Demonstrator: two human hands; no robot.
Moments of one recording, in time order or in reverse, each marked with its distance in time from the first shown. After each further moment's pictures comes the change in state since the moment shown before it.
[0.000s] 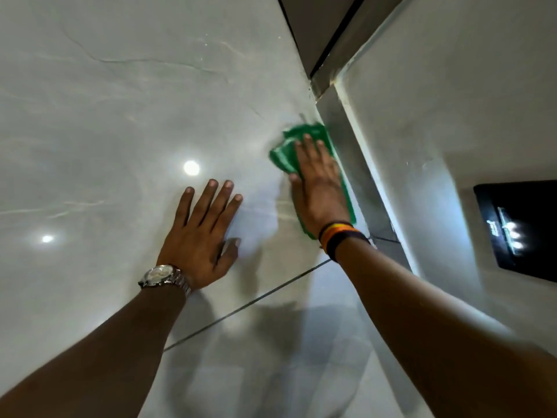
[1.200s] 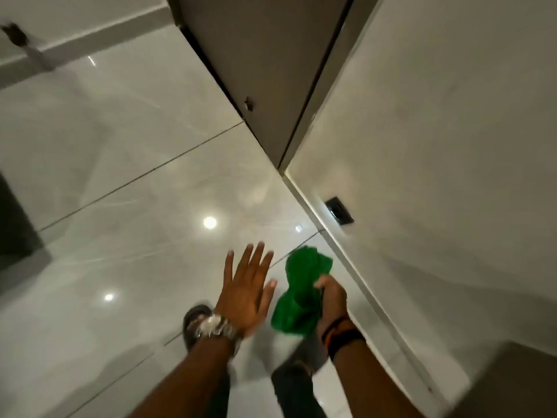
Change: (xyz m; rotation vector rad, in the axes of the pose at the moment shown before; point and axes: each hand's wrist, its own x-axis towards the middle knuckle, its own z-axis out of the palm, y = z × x) left_hand -0.068 0.179 -0.494 -0.356 -0.402 -0.150; right_hand -0.333 -0.259 -0.321 1.682 0.254 1.183
